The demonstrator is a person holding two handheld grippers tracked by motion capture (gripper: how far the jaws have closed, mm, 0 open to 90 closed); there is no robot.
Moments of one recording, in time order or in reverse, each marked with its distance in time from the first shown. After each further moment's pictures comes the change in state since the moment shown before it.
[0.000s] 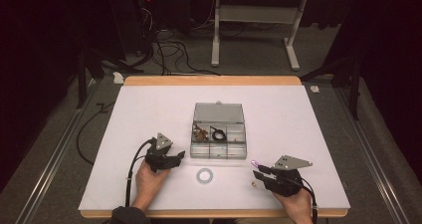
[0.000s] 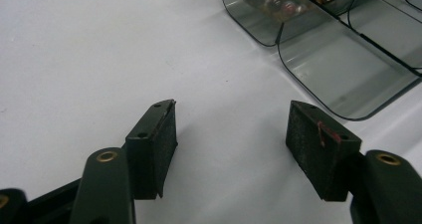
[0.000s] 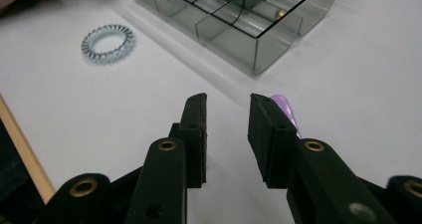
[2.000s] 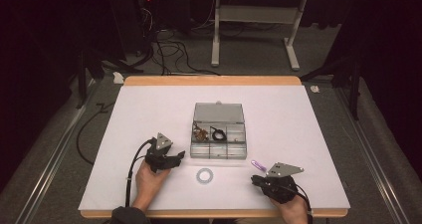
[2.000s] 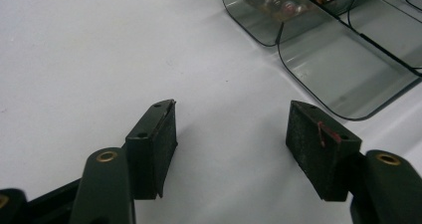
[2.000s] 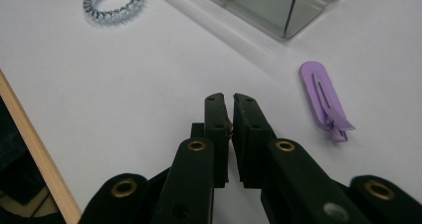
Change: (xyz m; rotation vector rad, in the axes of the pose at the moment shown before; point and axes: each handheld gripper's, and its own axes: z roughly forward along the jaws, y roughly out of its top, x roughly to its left) left arm 0.000 0.000 0.000 0.000 0.001 0.000; right arm 0.008 -0.015 0.014 0.060 0.022 -0.028
